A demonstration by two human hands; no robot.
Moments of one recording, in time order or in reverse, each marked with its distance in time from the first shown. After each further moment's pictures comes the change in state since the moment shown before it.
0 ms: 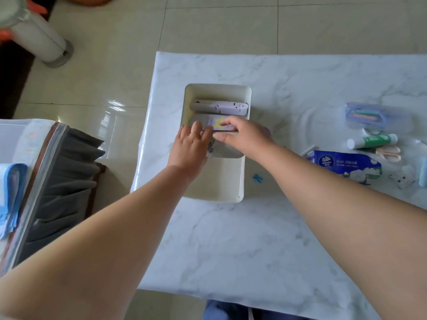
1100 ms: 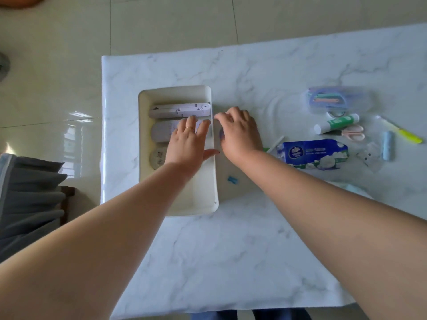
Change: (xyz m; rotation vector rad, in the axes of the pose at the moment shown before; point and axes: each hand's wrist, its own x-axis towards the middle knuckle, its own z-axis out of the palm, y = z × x) left_hand 0.063 0.050 0.014 -0.153 -0.123 0.047; right_hand 0.014 0.051 -0.008 -0.484 0.371 -0.055
